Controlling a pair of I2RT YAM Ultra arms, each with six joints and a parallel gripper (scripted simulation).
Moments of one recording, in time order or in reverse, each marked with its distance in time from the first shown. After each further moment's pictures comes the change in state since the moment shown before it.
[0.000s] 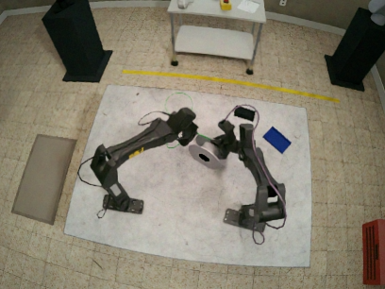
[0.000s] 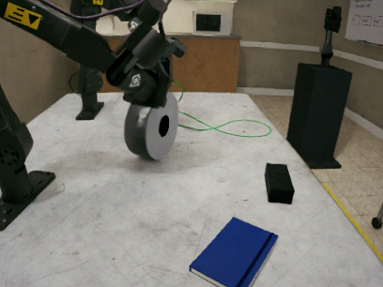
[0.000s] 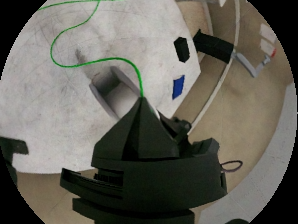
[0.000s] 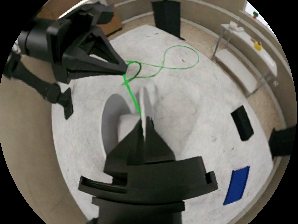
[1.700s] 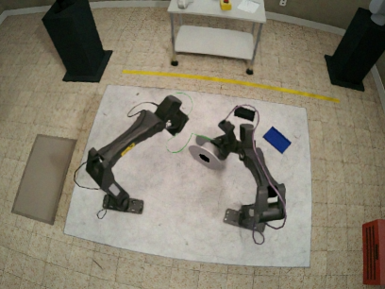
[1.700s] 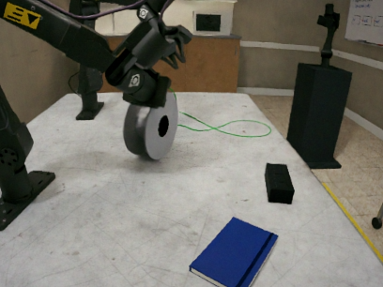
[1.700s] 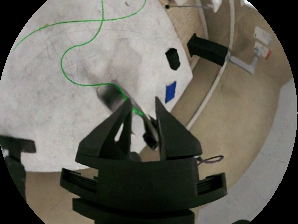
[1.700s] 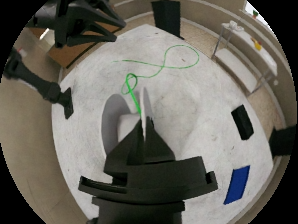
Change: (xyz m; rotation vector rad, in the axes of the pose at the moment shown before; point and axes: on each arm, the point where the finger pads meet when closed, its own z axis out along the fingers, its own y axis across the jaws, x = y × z) left arm -0.050 -0.016 -0.036 0.030 -0.020 -0.024; right arm 0.001 0.000 -0.001 0.000 0.004 0.004
